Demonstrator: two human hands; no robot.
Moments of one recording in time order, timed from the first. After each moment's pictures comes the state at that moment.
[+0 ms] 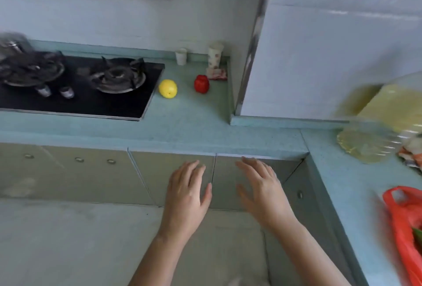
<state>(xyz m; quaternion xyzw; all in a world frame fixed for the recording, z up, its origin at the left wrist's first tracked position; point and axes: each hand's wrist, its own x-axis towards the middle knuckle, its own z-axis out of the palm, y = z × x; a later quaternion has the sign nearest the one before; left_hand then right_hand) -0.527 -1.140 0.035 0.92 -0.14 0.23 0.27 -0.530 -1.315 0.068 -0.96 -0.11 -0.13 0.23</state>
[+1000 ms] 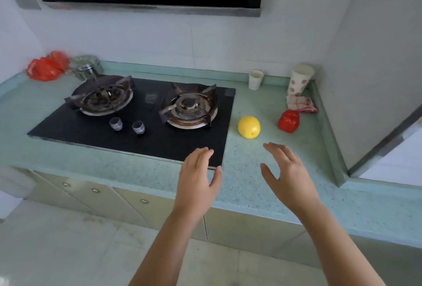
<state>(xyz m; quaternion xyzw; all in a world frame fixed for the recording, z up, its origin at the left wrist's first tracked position) -0.288 -0.915 0.055 0.92 -0.04 0.19 0.33 -0.268 -1.111 0.078 -0.94 -0.12 -0.12 0.30</state>
